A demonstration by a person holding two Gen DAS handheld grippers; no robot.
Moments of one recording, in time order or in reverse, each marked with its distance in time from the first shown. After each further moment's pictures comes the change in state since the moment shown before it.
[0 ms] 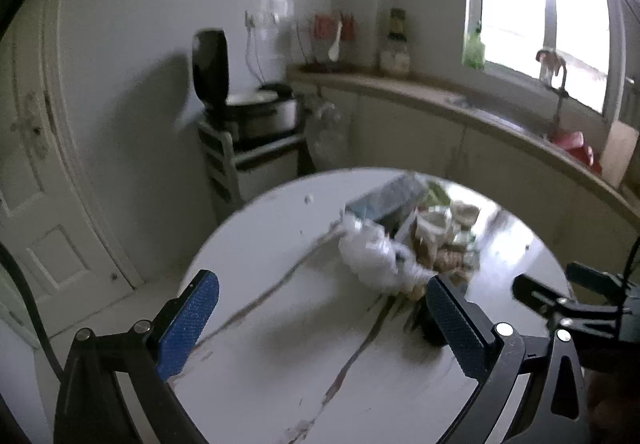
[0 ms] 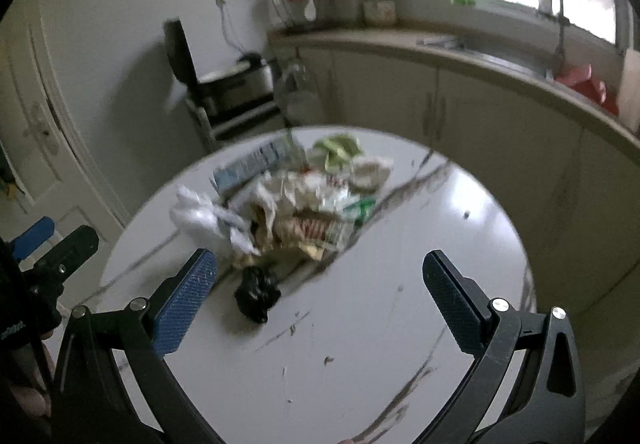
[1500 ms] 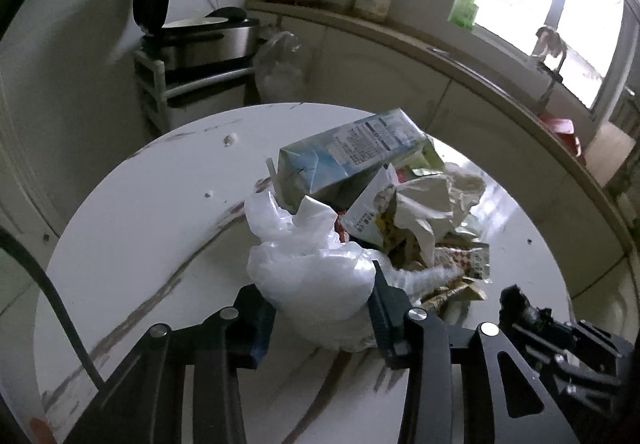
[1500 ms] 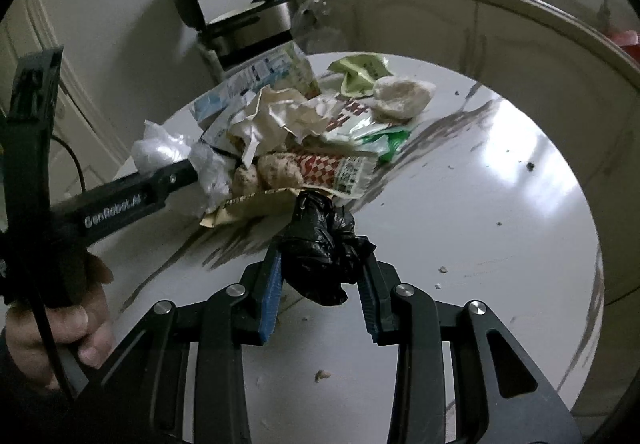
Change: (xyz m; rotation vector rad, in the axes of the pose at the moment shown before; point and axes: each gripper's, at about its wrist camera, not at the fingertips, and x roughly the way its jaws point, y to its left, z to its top) left arm 0.171 -0.014 0.036 -0.075 0.178 -0.172; right arm 0.064 -0.027 -0.017 -0.017 0.171 0.125
